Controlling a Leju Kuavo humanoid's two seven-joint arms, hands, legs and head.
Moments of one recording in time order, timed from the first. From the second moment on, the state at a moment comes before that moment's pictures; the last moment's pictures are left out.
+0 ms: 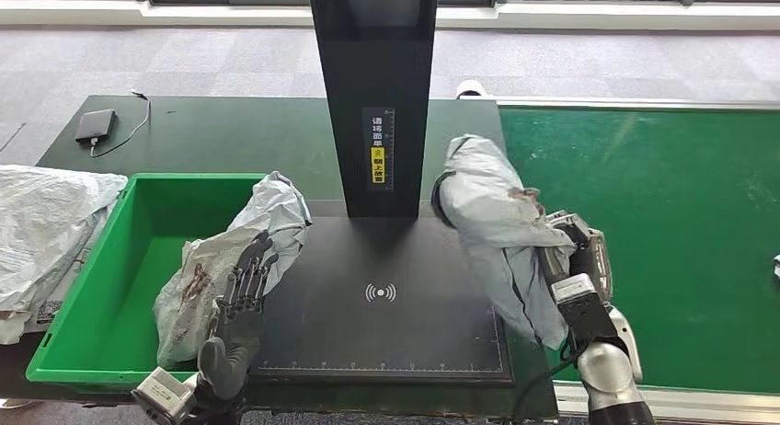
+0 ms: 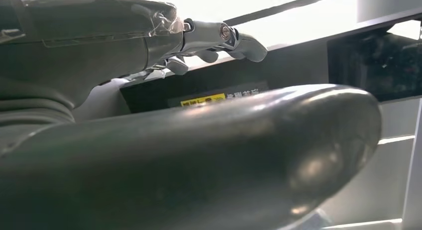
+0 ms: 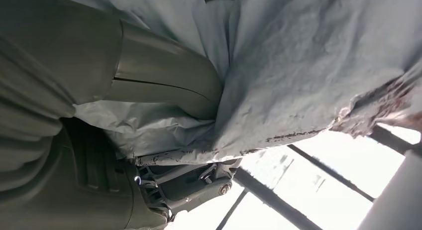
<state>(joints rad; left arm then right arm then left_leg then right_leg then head) 0.23 -0.30 -0.04 -1.74 -0.18 -0.29 -0.70 -0.13 -0.06 0.05 -1.38 0.49 -0.19 -0.56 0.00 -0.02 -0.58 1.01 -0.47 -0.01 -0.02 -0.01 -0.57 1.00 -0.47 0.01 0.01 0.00</state>
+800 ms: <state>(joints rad) 0.21 -0.29 -0.07 -1.70 -0.17 -0.20 -0.70 -0.29 0.03 0.29 -1.12 0.37 -0.13 -0.67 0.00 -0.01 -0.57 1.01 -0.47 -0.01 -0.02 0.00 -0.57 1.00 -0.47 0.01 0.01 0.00</state>
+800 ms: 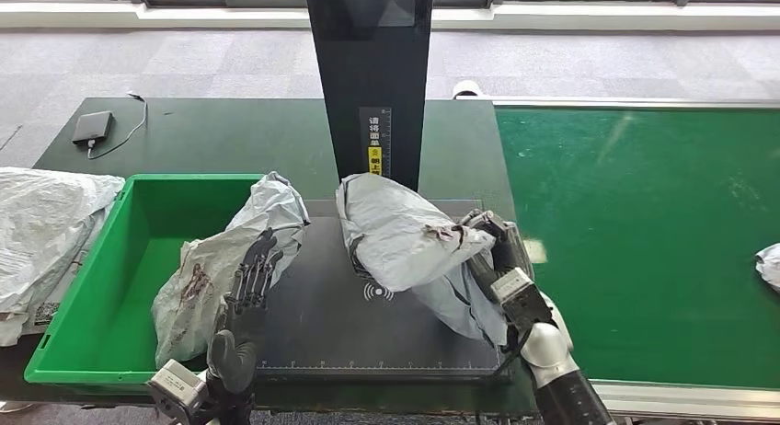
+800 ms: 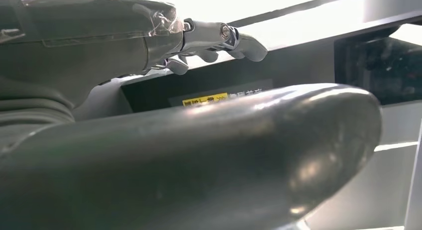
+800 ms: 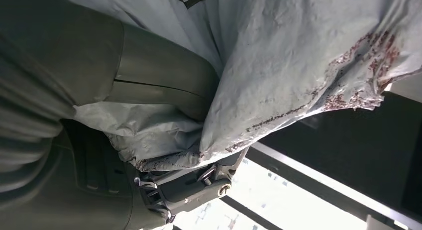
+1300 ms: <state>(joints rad) 0.22 -0.28 -0.09 -1.70 -0.14 -0.13 -0.70 -0.53 0.13 0.30 -0.56 0.47 -0.41 -0.60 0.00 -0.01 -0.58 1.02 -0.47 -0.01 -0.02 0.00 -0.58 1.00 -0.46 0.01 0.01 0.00</state>
